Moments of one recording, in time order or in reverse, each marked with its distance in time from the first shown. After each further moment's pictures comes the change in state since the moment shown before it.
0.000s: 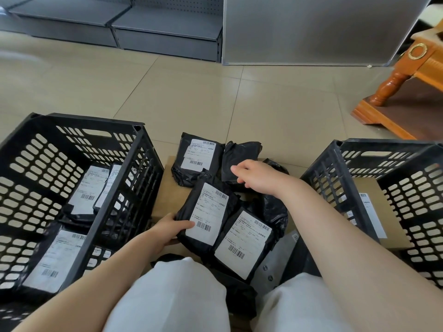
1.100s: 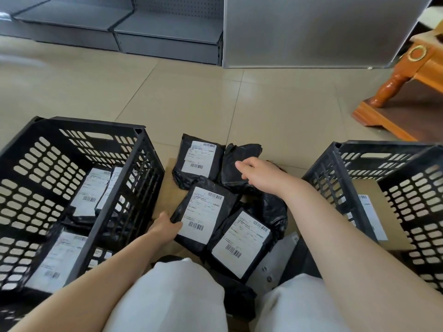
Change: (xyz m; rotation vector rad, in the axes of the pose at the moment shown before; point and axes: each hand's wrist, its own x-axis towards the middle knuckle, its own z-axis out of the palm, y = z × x) left_hand 0.014 0.002 -0.007 0.483 0.227 0.006; right_hand 0.002 0.008 -0.008 0.013 0.063 0.008
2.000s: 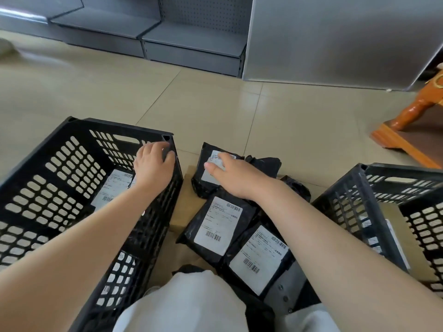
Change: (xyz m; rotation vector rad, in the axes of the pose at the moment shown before) left_hand -0.011 0.065 -0.143 -0.020 0.669 0.459; right_hand 0.000 -0.110 0.043 -0.255 -0.049 -0.225
